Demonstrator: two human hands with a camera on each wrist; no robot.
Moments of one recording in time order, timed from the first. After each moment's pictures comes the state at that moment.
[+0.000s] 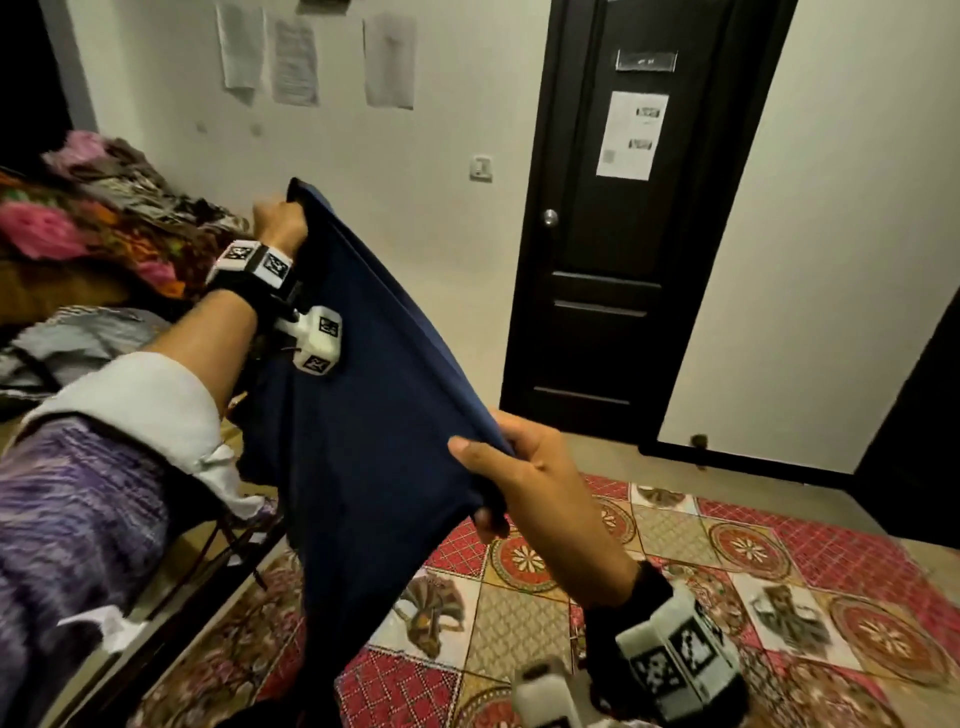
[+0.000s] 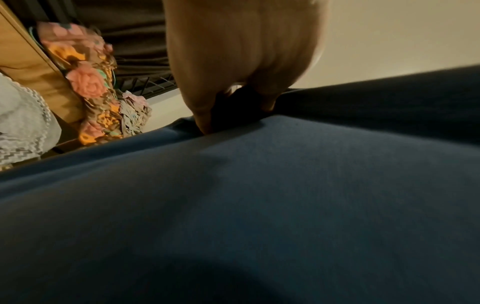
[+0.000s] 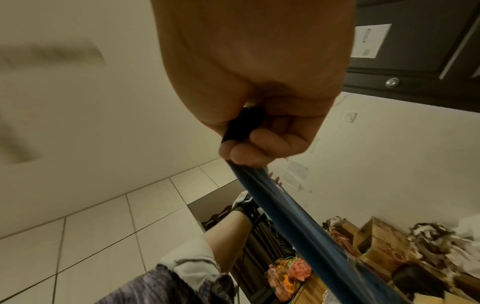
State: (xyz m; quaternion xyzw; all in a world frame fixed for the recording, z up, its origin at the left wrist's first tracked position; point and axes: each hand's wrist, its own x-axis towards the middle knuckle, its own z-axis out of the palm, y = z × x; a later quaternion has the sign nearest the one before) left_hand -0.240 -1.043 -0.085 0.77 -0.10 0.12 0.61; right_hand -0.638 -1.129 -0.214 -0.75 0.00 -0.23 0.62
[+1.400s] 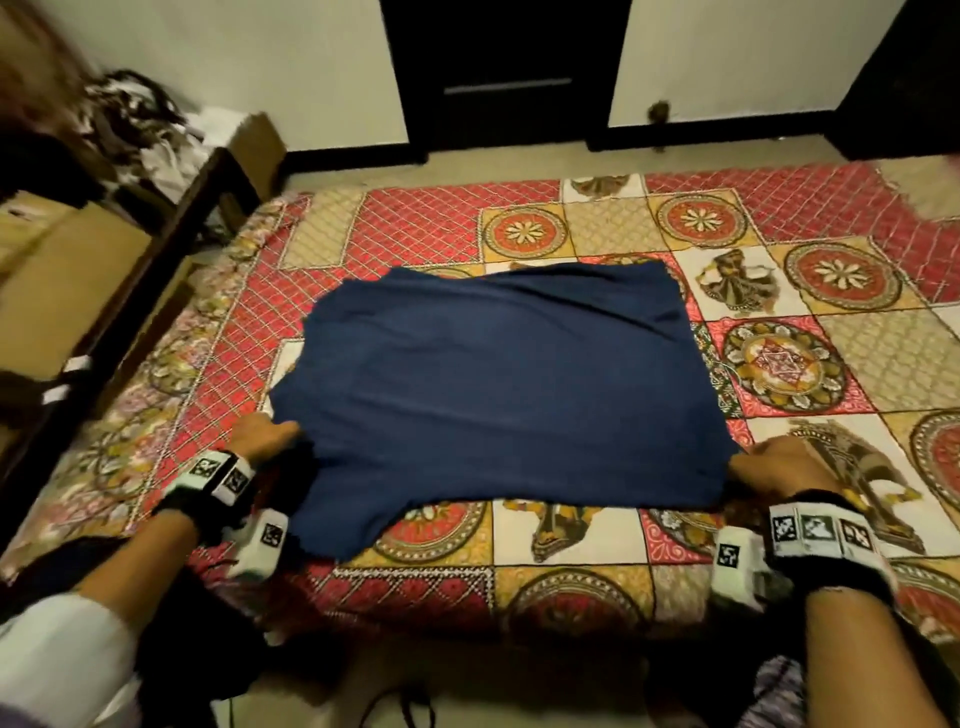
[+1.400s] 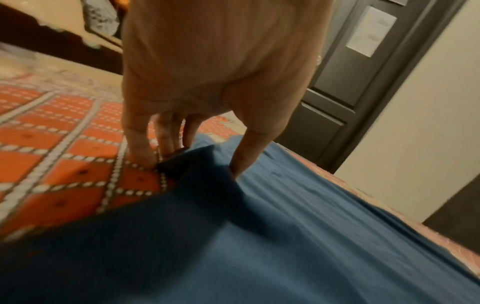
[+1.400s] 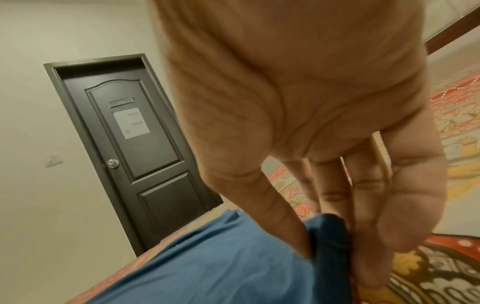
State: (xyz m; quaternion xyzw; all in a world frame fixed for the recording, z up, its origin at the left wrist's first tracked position) left_hand -0.399 -1.093 -0.634 0.93 -0.10 -0.26 0.23; right_hand -0.891 -1.456 -0.631 -0.67 0.67 0.07 0.32
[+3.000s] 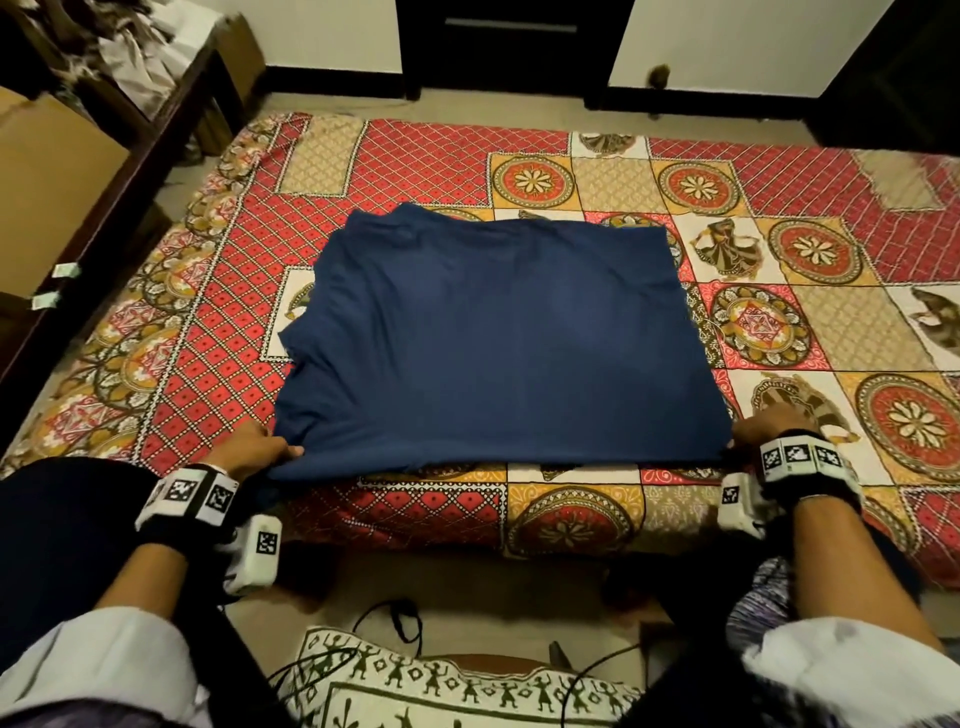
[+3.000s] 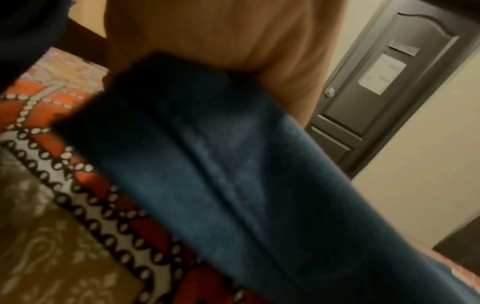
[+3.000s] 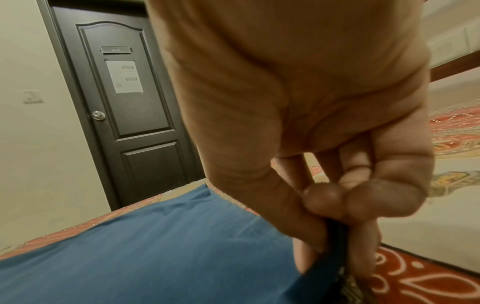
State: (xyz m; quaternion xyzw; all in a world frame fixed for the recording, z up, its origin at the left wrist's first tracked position) left_hand -0.450 -0.993 -0.659 0.90 -0.09 -0.35 0.23; right_hand -0.902 -1.418 -0.604 -0.67 0.70 0.15 0.19
